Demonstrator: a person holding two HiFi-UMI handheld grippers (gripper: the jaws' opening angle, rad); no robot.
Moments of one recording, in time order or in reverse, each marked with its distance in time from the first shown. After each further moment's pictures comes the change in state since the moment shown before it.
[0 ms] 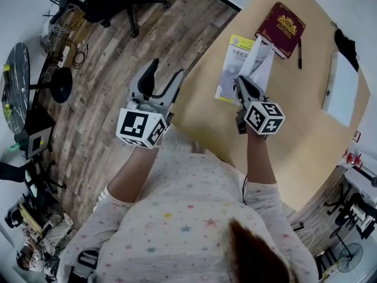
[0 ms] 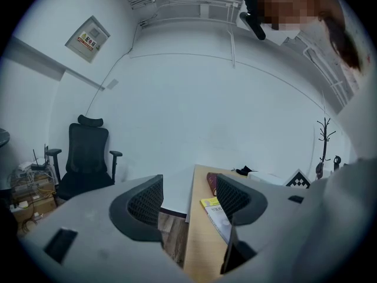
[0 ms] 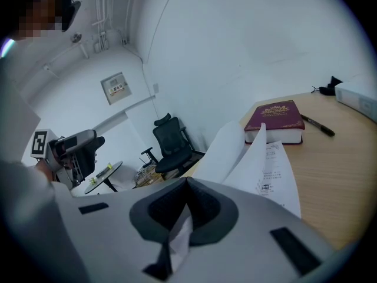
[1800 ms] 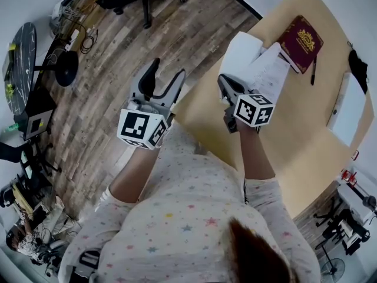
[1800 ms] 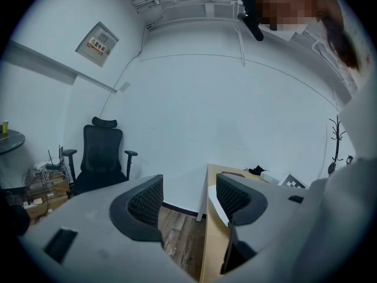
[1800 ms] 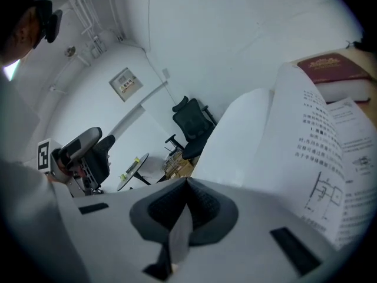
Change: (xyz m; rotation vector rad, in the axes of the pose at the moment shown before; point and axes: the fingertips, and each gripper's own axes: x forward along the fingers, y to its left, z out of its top) left arm -0.019 0.042 -0.002 -0.014 0.003 0.110; right arm 0.080 0.082 -0.024 0.082 0.180 0.263
